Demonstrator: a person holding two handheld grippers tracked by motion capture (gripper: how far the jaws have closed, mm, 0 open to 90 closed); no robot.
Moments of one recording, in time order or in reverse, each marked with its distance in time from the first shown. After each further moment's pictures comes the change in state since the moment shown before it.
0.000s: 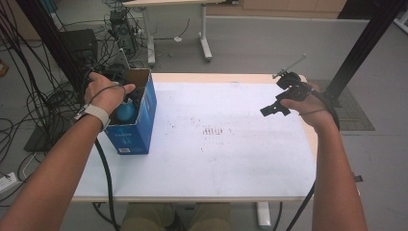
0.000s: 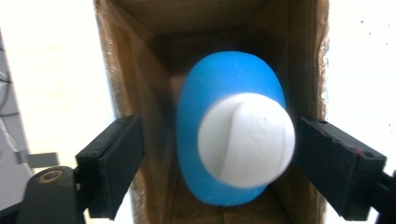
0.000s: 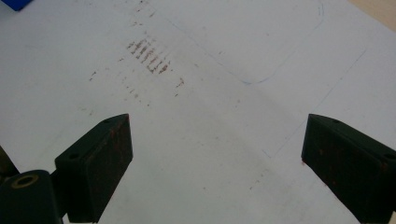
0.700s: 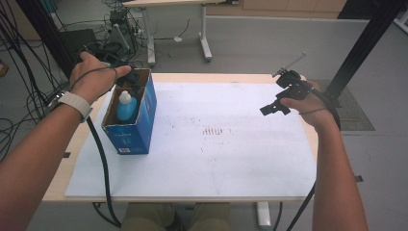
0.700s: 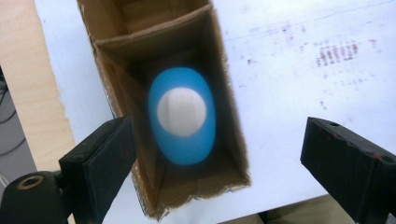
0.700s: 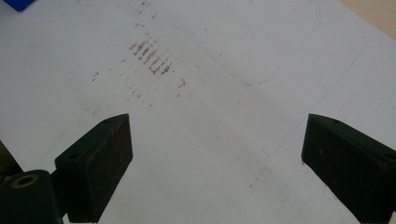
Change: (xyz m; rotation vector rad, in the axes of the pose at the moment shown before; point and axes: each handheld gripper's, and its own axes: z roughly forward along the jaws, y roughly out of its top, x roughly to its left) left arm 0.006 -0.012 -0.072 -0.077 -0.114 0.134; right arm 0.009 0.005 -0.007 0.006 -0.015 -0.007
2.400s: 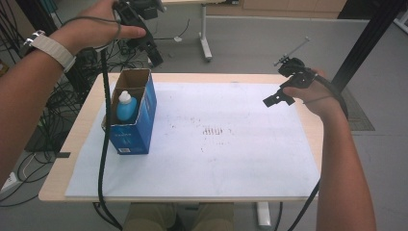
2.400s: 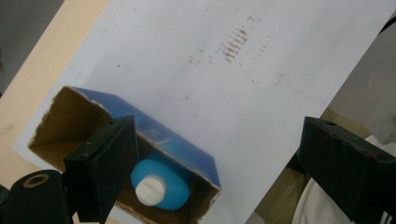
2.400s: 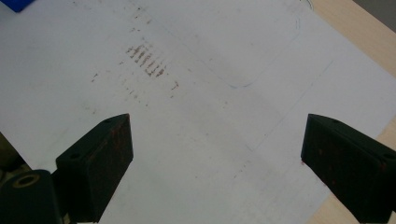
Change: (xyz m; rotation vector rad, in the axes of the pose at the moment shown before) left arm -0.066 0.060 -0.068 0.002 -0.118 0.759; right arm 0.011 0.029 -0.029 0.039 -0.046 -0.021
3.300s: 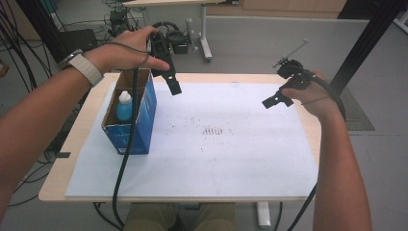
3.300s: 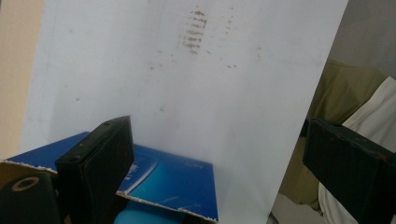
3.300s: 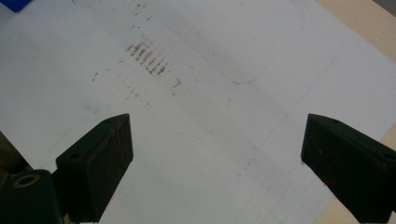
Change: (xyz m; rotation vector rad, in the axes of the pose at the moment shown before) left arm -0.037 0.035 0.066 0.093 -0.056 0.275; right arm -0.002 -0.002 0.007 0.009 0.009 0.025
